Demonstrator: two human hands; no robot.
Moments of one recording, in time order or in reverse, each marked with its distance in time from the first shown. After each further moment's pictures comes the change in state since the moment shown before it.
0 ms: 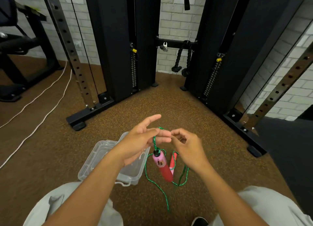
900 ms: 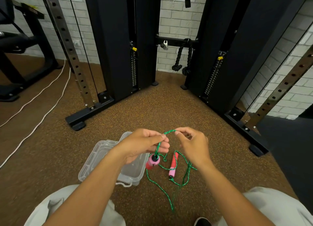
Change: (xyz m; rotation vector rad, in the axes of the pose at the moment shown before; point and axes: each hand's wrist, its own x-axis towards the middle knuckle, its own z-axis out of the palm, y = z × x) left_hand 0.012 -0.007 -0.012 0.173 0.001 -0.214; right_hand 0.013 0.008 0.006 -0.035 0.189 0.099
